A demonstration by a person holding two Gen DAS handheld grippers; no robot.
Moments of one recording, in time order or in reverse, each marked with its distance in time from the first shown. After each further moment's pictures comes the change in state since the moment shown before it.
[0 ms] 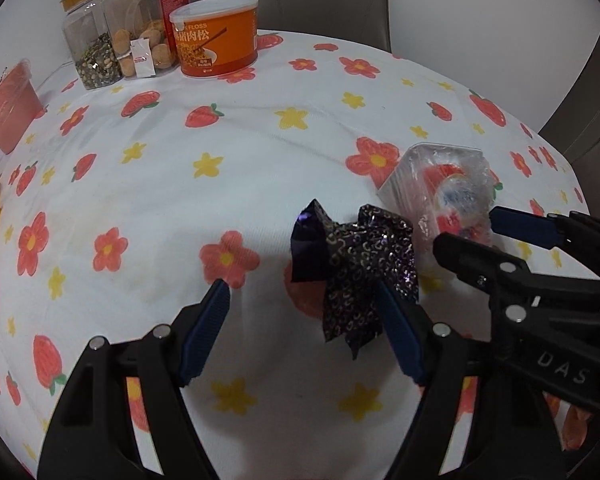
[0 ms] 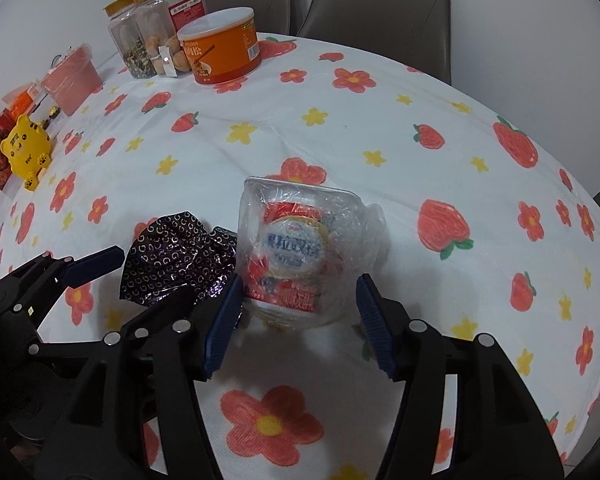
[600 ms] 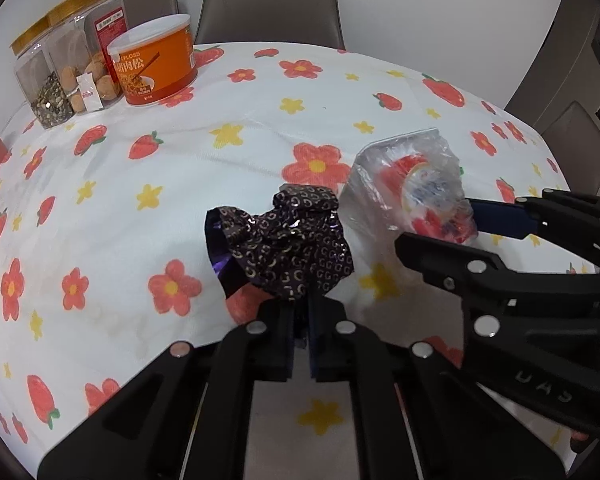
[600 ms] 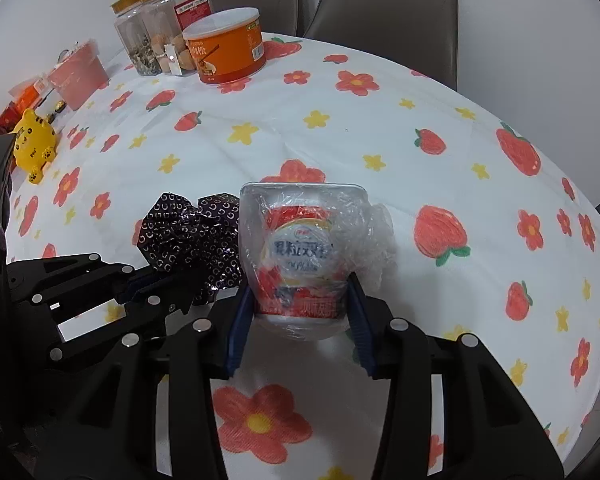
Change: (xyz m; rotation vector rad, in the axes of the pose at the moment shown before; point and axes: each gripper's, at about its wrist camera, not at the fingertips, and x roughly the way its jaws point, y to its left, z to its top) left arm -0.003 -0.031 0.007 0.132 -0.015 -0.073; right arm -0.016 -0.009 -0.005 -0.015 -0.010 0.014
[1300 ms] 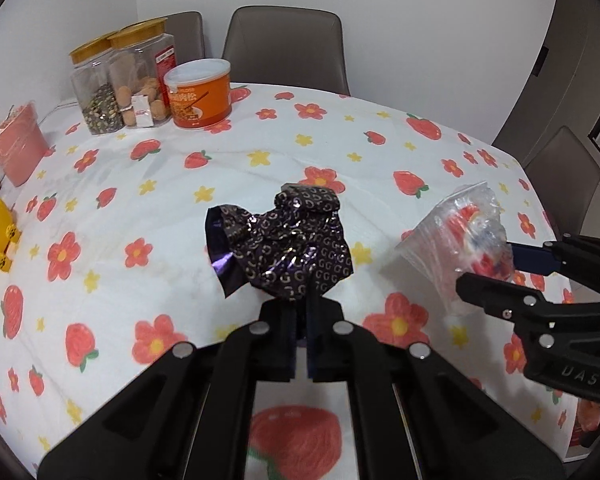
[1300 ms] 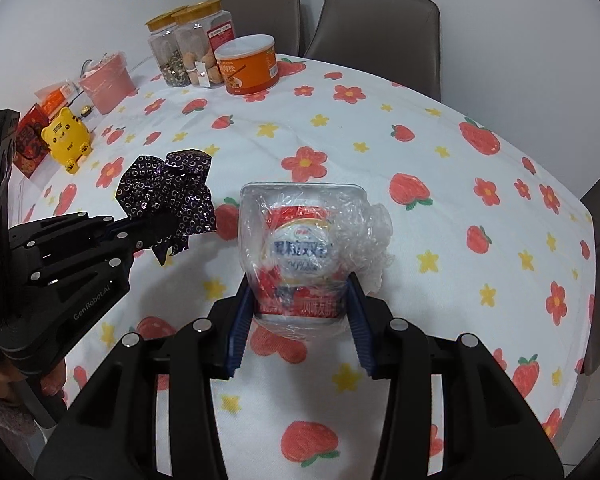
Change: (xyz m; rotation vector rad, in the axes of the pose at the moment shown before) left arm -0.093 0.008 -0.045 -0.050 -0.123 0.022; right arm -0.085 0.020 -0.060 -0.010 -0.055 0.016
